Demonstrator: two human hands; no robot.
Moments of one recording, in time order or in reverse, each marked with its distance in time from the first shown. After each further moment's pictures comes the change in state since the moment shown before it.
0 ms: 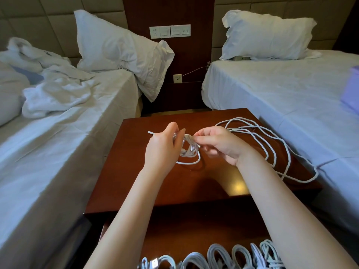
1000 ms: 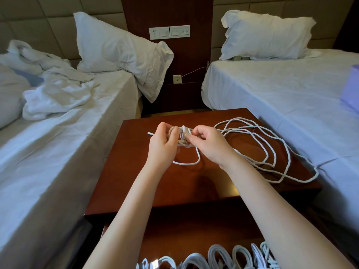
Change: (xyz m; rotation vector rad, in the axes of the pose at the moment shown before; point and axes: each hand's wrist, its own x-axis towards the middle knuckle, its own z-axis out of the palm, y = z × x) left_hand 0.005 0.007 -0.001 -0.467 -0.072 -0.381; right_hand 0.007 0.007 0.026 -0.313 0.283 -0.231
